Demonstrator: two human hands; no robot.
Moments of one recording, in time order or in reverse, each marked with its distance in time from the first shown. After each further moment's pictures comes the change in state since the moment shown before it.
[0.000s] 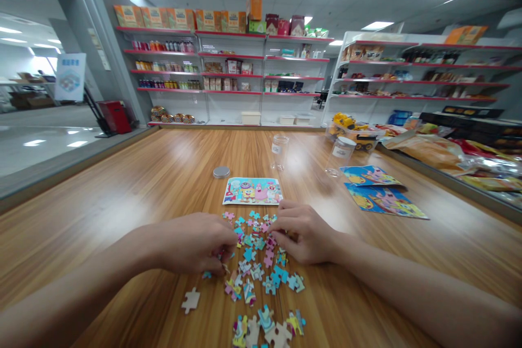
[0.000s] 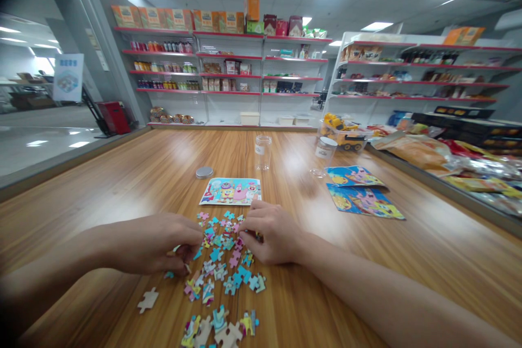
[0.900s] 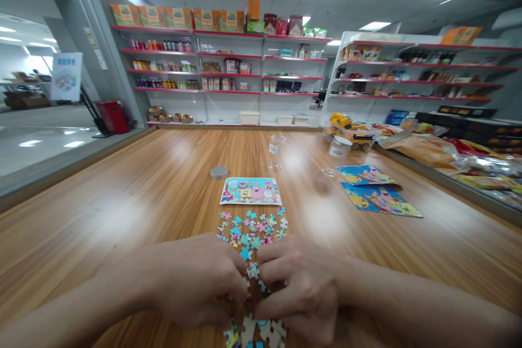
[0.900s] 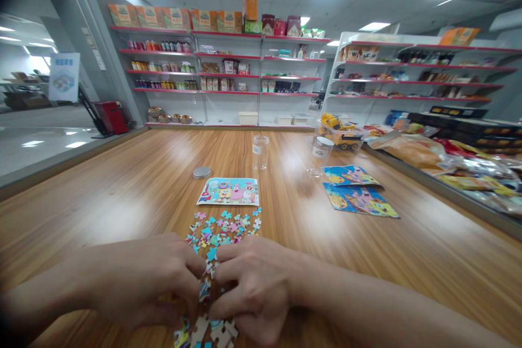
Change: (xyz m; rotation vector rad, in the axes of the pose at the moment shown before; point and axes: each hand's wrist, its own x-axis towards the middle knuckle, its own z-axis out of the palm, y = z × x) left_hand -0.003 0.035 0.012 0.041 -0.011 0.384; right_hand 0.006 -0.039 0.008 0.090 -0.250 -0.466
